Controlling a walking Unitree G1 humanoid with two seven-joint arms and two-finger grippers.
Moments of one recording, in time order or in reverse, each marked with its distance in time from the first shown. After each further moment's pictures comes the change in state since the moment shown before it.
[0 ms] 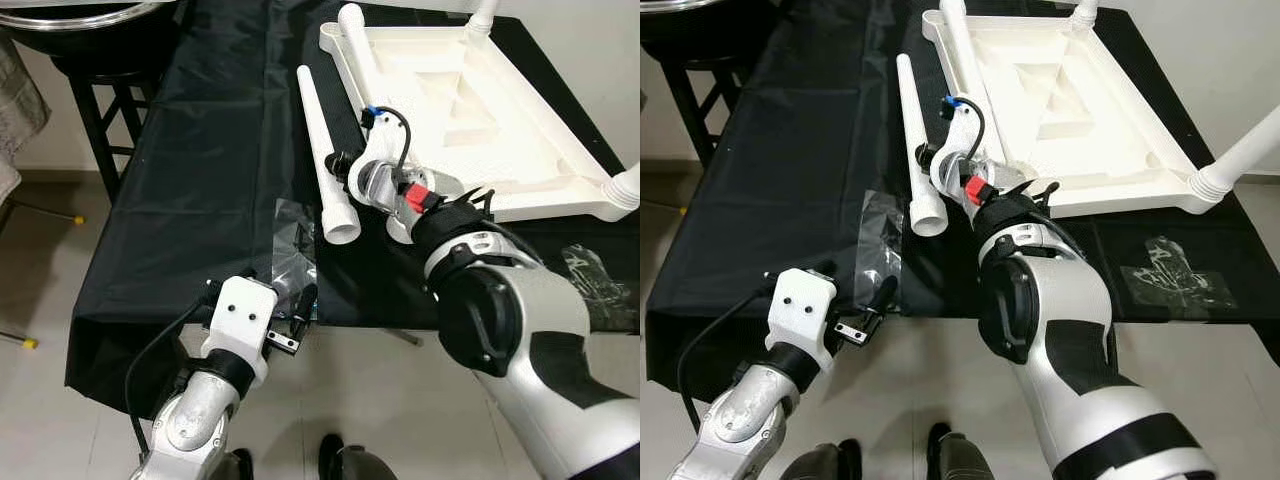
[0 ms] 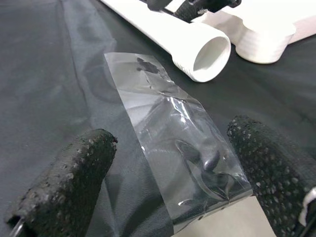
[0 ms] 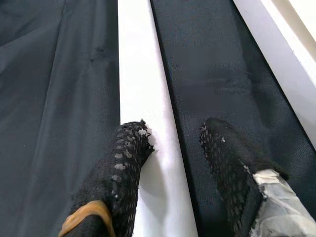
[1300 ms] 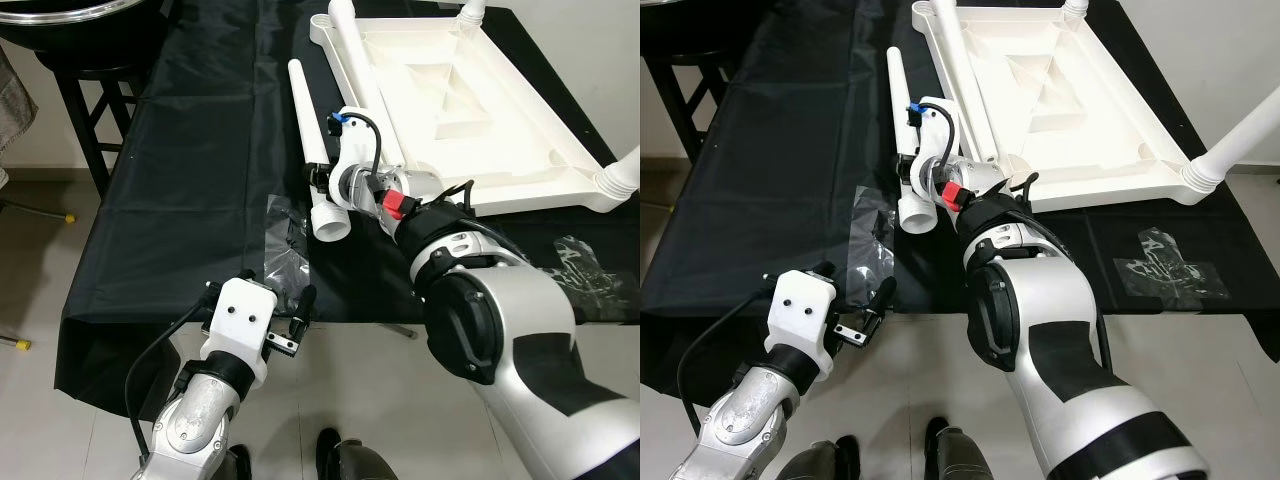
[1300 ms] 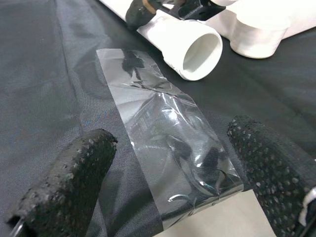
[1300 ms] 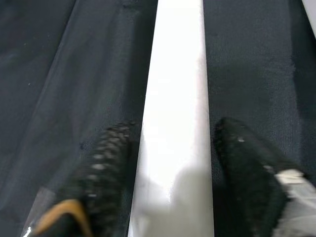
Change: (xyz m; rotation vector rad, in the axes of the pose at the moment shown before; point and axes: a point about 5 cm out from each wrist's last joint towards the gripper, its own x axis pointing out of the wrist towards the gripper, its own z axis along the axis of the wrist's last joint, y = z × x) left arm -0.001 0.000 -0.001 0.004 0.004 0.011; right arm 0.002 0.017 -0.018 -0.253 0.088 0.070
